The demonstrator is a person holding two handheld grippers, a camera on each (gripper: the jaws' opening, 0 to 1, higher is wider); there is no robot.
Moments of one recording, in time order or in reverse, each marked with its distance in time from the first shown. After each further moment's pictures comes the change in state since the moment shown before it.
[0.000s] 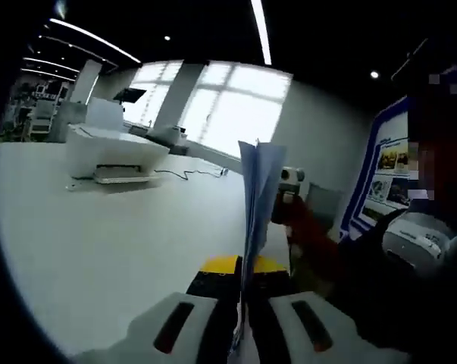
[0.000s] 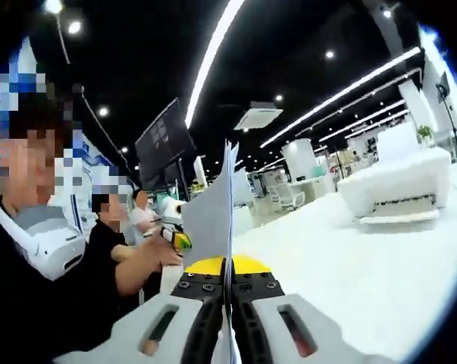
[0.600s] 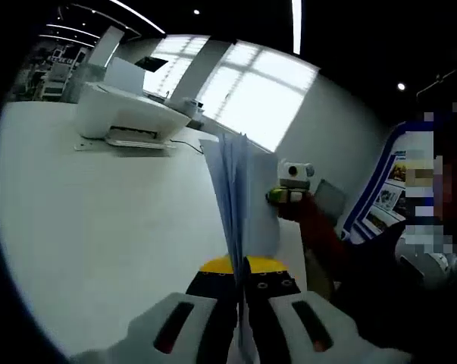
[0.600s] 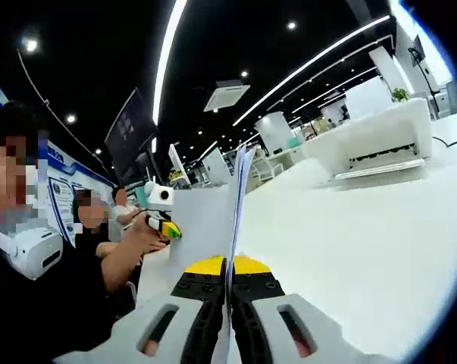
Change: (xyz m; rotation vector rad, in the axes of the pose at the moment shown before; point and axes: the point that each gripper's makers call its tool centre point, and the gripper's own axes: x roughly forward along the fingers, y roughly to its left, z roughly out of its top) left arm 0.021 0.055 -0.028 -0.084 0.097 0.094; right arm 0.007 -0.064 -0.042 0.060 0.094 -0.146
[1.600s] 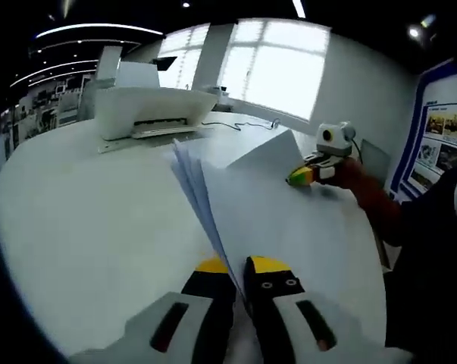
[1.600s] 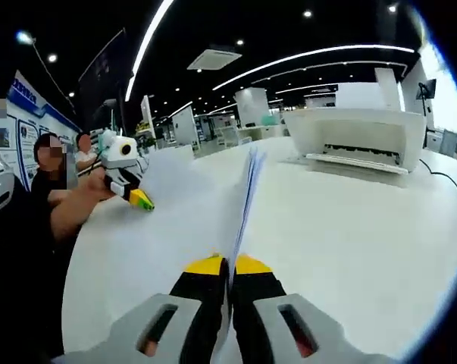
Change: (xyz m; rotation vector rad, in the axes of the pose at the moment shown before) left arm 0.019 0.060 -0.026 0.188 0.108 0.241; right arm 0.018 -0.052 -0.044 -0.211 0.213 -0.243
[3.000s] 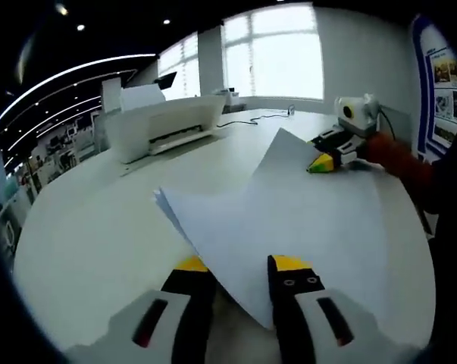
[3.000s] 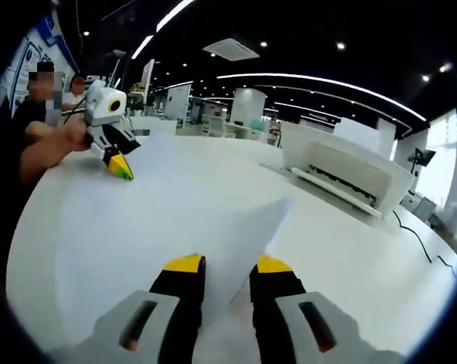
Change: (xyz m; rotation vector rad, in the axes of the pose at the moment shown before) left arm 0.004 0.021 -0.010 0.219 0.003 0.203; right arm 0.002 -0.023 -0.011 -0.316 0.043 -0.212
